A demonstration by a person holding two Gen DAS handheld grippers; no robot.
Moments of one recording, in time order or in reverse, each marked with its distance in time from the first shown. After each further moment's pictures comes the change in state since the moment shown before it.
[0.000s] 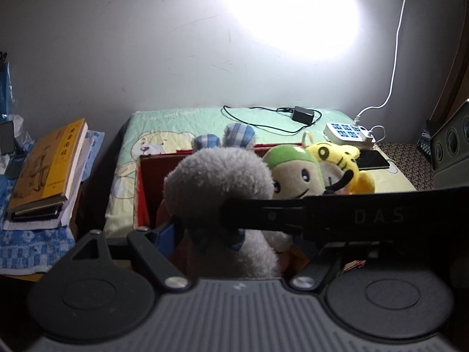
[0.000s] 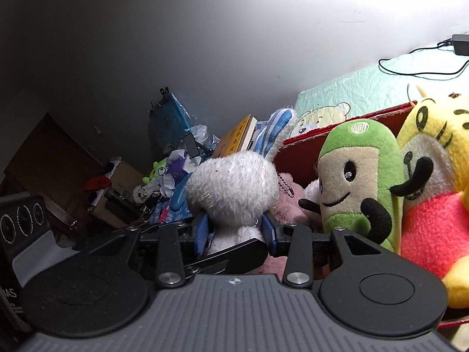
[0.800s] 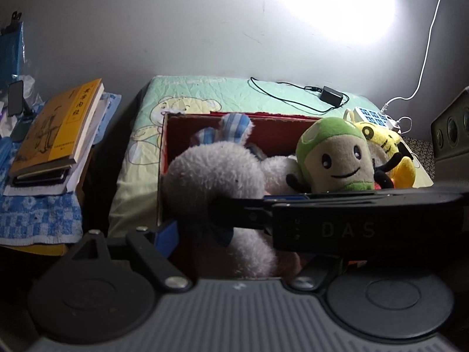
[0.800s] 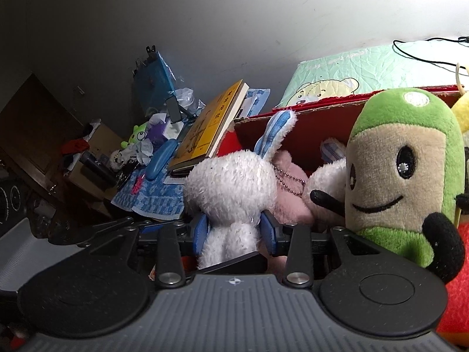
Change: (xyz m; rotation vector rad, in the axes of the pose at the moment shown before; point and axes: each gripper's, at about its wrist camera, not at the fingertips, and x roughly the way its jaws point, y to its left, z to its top) left arm 0.027 0.028 -0.012 -0.084 0.091 0.042; right arm 0.052 -0.004 0.000 -0.084 0.132 -0.049
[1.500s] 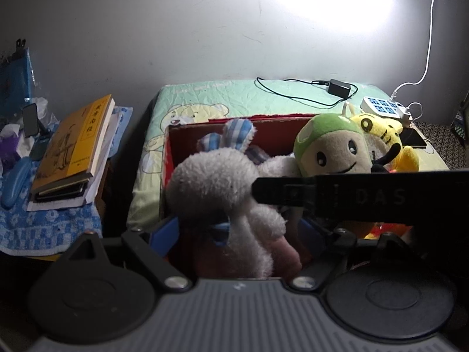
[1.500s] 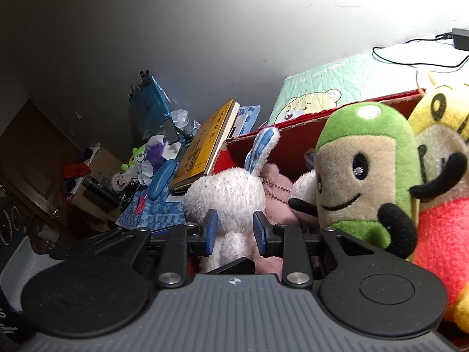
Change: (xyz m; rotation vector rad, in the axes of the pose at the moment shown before) left arm -0.008 -0.022 0.006 0.070 0.018 0.114; right arm -0.036 0.003 -0.001 0.044 -0.107 -0.064
